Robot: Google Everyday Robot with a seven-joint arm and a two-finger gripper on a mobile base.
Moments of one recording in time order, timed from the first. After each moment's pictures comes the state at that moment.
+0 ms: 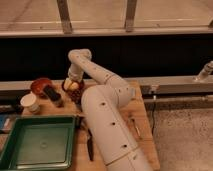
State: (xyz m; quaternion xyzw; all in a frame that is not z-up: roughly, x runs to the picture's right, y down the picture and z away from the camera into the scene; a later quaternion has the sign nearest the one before) arm -0.221 -0.029 0.989 -0.36 -0.04 0.39 0.85
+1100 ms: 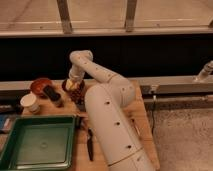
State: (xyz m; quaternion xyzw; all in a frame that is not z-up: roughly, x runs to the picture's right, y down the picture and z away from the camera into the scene) arm -0.220 -0.027 0.977 -0.36 -0.06 0.40 0.84
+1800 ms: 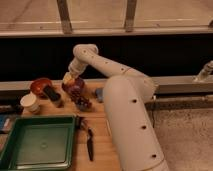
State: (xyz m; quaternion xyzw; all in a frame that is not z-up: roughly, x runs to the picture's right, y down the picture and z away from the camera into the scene) arm -0.214 -0.071 0.906 -0.33 -0.15 0.40 0.84
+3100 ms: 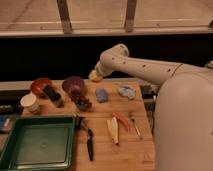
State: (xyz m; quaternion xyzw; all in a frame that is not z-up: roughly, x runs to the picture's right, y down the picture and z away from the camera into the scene) arm -0.034 -0.080 0.840 -0.17 -0.07 0.56 0.81
